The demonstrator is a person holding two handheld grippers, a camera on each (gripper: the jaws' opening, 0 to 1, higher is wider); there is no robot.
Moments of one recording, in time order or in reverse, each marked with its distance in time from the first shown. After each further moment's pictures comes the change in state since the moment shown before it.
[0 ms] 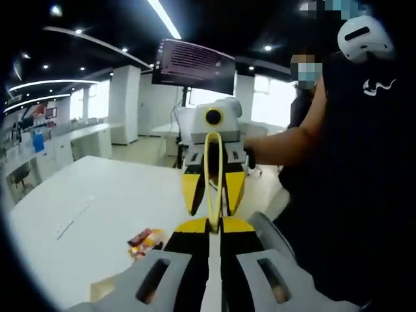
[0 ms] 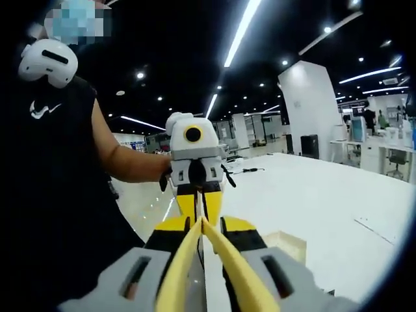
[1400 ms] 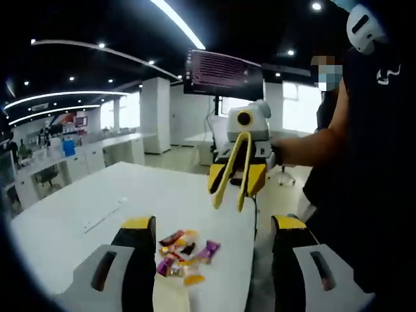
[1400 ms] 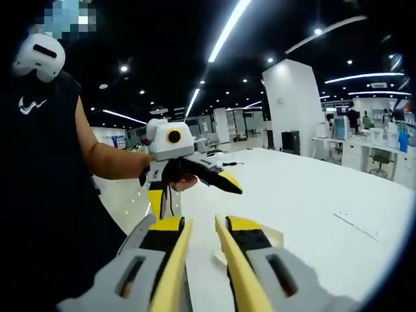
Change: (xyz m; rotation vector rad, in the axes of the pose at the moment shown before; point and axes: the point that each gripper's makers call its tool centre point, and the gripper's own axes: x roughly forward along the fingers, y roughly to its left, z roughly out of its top) left arm -0.028 0.044 -0.013 0.010 -0.095 0.277; right arm -0.023 -0.033 -0.008 -0.018 0.063 -0.165
